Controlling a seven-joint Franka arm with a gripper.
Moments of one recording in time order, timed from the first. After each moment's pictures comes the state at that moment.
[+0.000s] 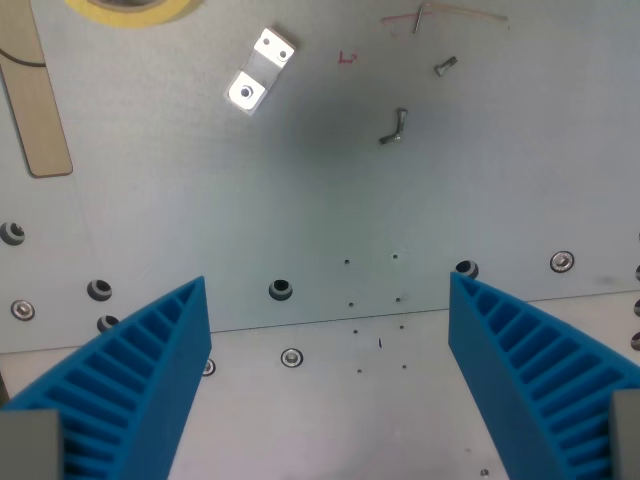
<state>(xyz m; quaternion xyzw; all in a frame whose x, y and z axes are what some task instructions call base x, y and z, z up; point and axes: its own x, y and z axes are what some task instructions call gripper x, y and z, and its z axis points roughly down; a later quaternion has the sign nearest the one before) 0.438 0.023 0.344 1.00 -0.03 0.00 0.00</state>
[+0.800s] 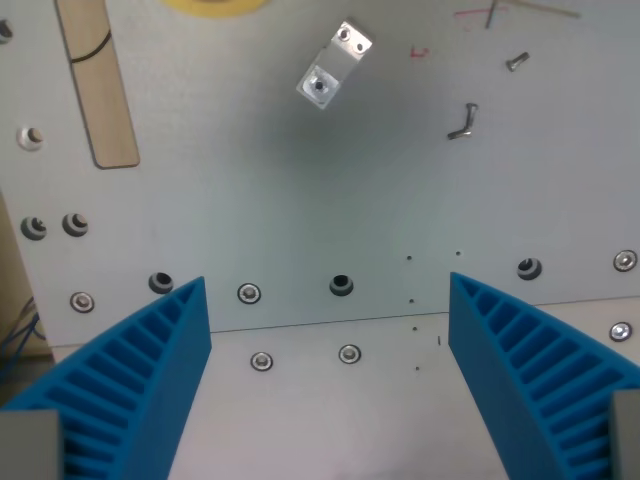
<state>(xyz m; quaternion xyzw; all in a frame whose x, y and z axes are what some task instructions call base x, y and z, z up) 0.438 0.074 0.343 1.00 -0.03 0.00 0.00</state>
